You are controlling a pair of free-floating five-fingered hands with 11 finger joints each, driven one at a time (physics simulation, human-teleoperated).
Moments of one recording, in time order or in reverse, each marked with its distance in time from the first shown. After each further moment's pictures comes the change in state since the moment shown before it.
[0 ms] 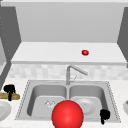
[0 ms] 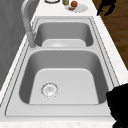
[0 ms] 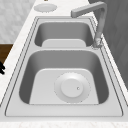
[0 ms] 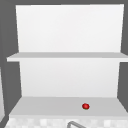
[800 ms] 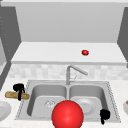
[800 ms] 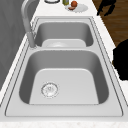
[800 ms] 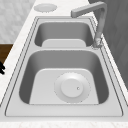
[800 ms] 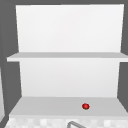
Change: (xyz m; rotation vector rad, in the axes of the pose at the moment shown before) left hand 0.051 0.015 -0.099 -0.005 0.004 -0.006; right hand 0.000 0.000 0.000 0.000 0.000 0.000
